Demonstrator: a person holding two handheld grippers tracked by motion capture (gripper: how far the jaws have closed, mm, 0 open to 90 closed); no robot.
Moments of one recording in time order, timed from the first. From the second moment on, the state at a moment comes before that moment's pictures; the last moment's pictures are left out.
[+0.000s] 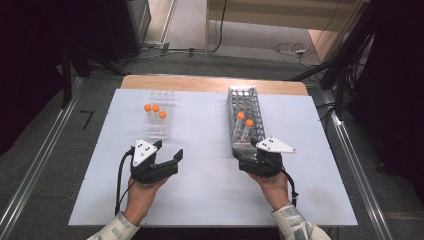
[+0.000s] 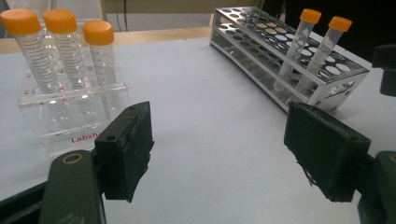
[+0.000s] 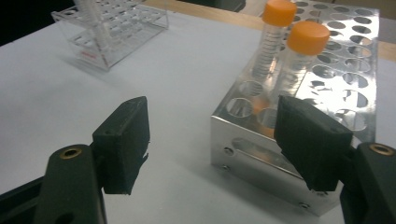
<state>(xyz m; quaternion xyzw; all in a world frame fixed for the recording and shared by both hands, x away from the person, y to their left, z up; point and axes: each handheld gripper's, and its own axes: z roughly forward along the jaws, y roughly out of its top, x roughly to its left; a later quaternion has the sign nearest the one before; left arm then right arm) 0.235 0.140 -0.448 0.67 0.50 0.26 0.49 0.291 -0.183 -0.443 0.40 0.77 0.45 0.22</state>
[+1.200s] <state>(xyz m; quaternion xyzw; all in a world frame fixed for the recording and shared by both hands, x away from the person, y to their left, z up) 0.236 0.136 -0.451 0.67 0.49 0.26 0.49 0.348 -0.188 -0.463 0.45 0.73 0.45 0.25</state>
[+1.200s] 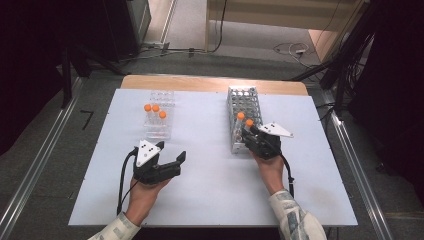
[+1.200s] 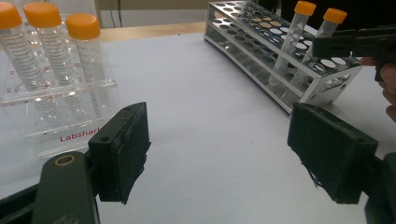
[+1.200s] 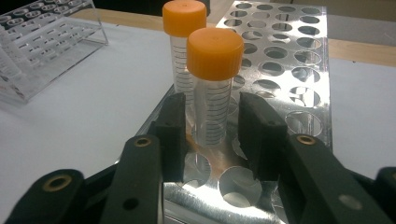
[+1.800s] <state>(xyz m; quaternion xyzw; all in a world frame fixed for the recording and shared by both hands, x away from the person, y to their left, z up) 0.236 0.135 -0.452 0.68 0.49 0.25 0.49 0.347 -0.187 -0.451 0.44 0.72 0.46 0.27</state>
